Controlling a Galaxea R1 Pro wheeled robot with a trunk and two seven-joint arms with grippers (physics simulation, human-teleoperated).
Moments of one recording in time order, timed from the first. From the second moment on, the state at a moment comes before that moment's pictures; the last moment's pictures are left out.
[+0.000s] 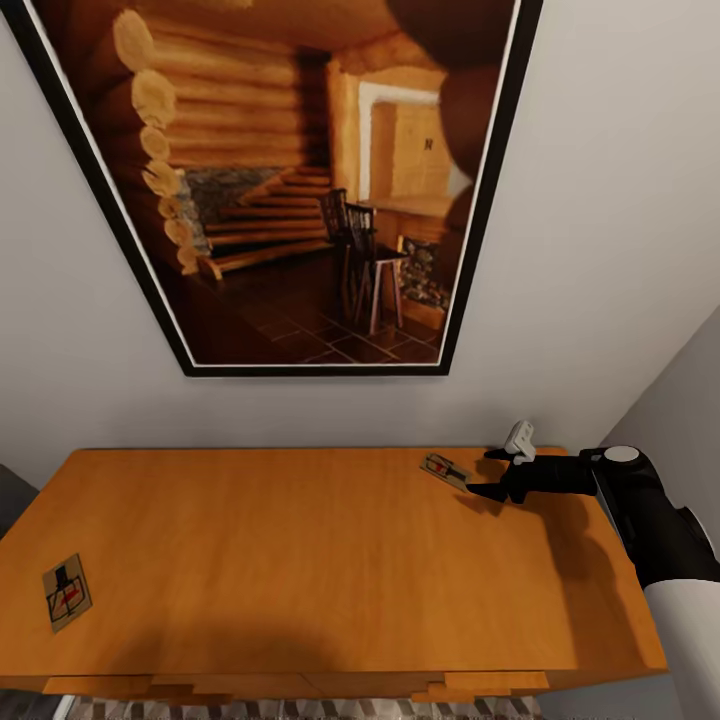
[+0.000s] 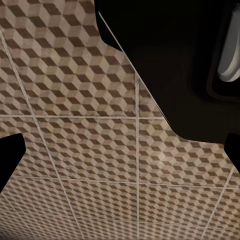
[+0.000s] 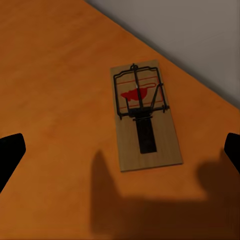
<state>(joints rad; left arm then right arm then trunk) 0.04 -0.09 -0.21 0.07 0.17 -0.24 0.20 -0.72 -0.28 -0.10 -1.13 0.35 0.39 1.27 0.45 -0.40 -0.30</state>
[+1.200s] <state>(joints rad) 0.04 -0.09 -0.21 0.07 0.17 -0.24 0.20 -0.72 -0.28 -0.10 -1.12 0.35 0.37 1.14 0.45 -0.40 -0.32</state>
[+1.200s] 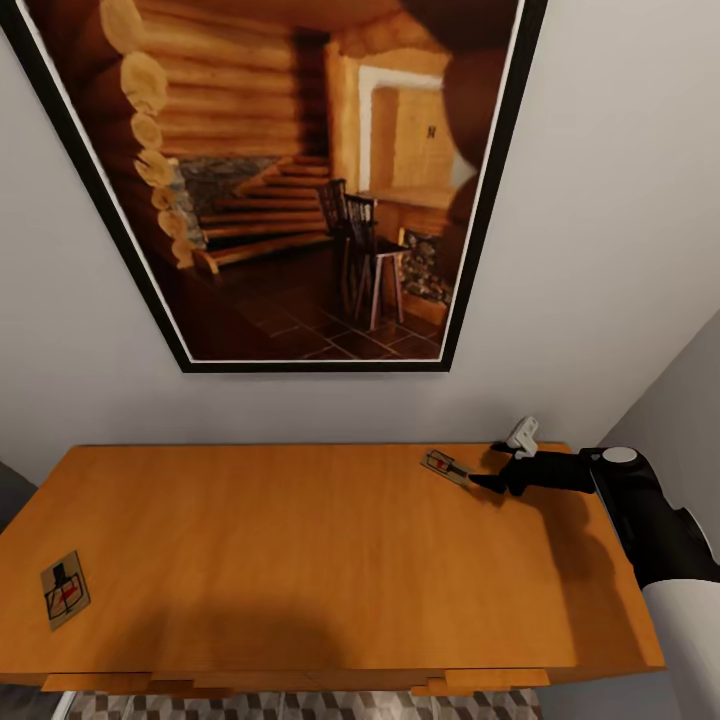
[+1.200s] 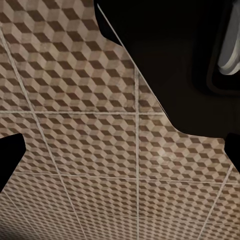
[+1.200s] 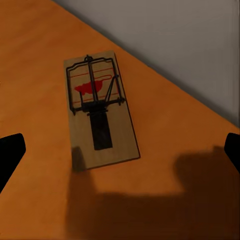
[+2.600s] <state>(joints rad) 0.04 -0.09 -0.21 0.07 0.17 -0.24 0.20 -0.72 -0.28 -0.10 -1.12 0.35 0.37 1.15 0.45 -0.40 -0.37</state>
